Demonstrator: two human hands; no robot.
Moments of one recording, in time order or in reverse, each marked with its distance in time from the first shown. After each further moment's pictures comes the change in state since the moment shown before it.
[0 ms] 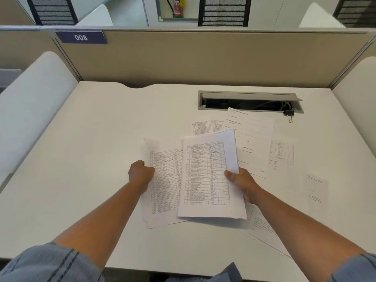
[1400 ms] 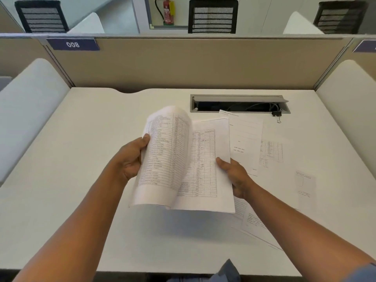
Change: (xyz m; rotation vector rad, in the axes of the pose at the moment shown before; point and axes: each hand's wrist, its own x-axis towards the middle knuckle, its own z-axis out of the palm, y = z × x) left_hand -0.058 0.088 -0.069 -0.725 -0.718 -0.063; right_hand -0.044 -0.038 0.017 0.337 -0.142 -0.073
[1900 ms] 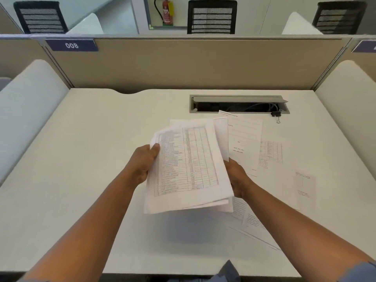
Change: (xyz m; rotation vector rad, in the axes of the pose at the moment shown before) left_hand 0.020 -0.030 0.012 0.449 0.203 0.139; right_hand -0.012 -0.013 0.014 -0.119 0.004 -0.037
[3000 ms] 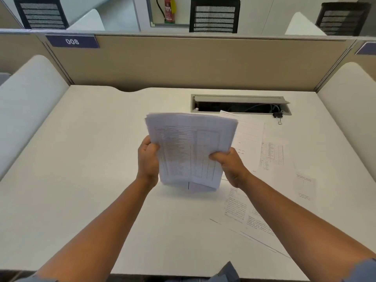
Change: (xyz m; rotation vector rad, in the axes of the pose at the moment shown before) left_hand -0.026 0.000 0.033 -0.223 0.134 0.447; right_hand 0.007 -0.029 0.019 -0.177 -0.021 -0.265
